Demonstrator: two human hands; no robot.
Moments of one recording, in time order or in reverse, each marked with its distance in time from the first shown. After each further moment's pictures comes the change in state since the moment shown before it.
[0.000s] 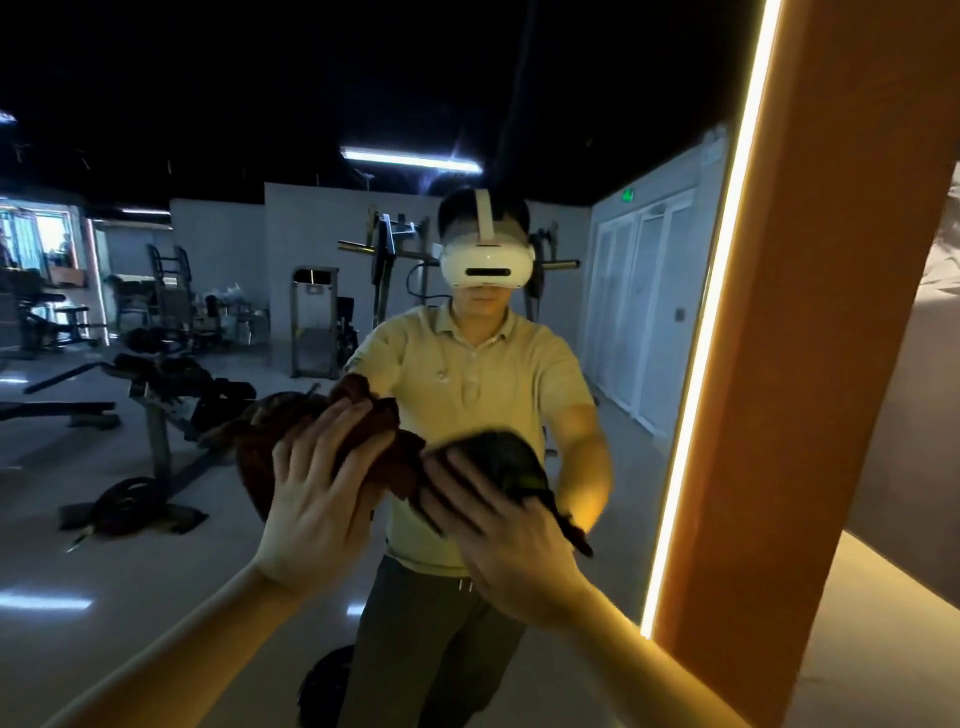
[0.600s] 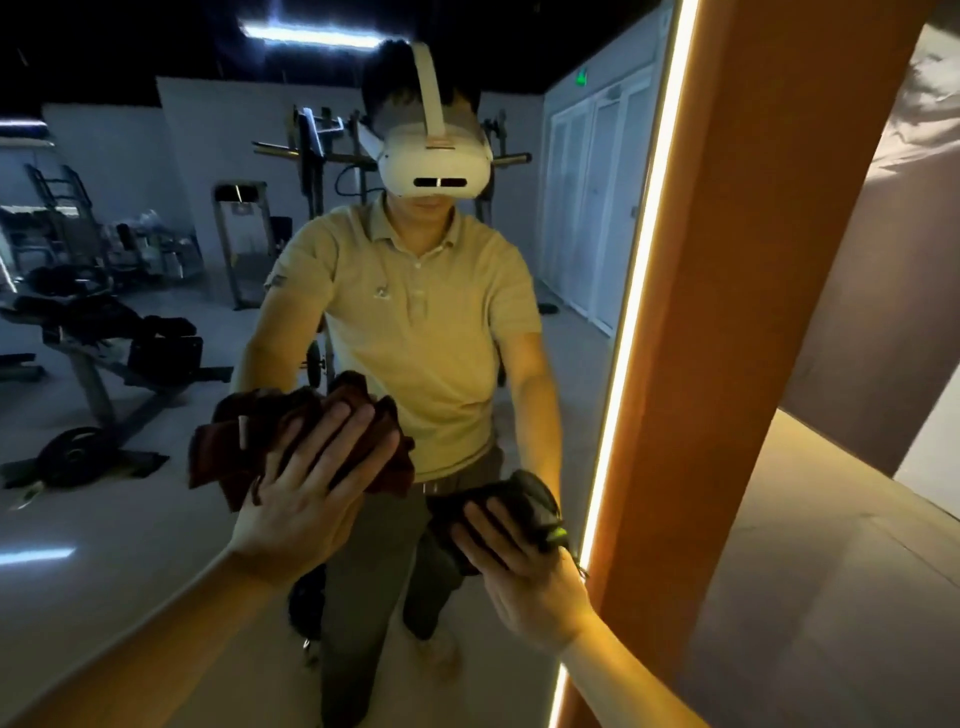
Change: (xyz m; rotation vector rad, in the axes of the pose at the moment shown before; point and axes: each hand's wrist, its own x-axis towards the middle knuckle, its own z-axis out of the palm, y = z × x) left_hand -0.077 0.013 0.049 0.130 -0.171 0.363; right_hand -0.159 -0.055 0.037 -0.083 -0.046 0.192
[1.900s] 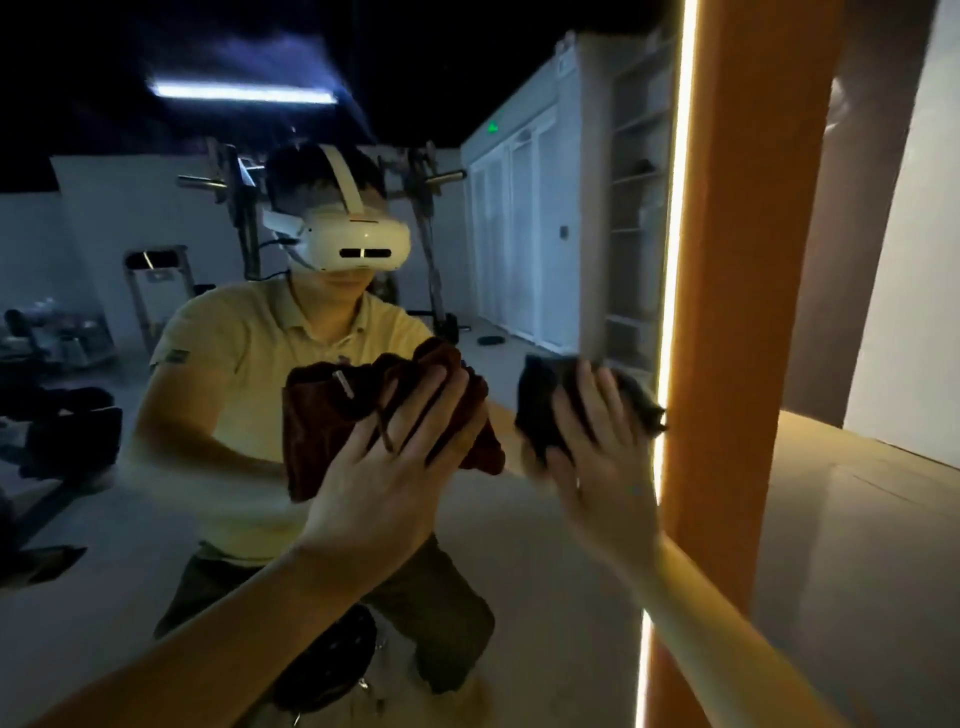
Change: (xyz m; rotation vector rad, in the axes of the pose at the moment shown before) left_hand -0.083 0.072 0.036 0.016 0.046 0.106; right_hand -0.040 -0.059 0.060 -0.010 0.240 0.495
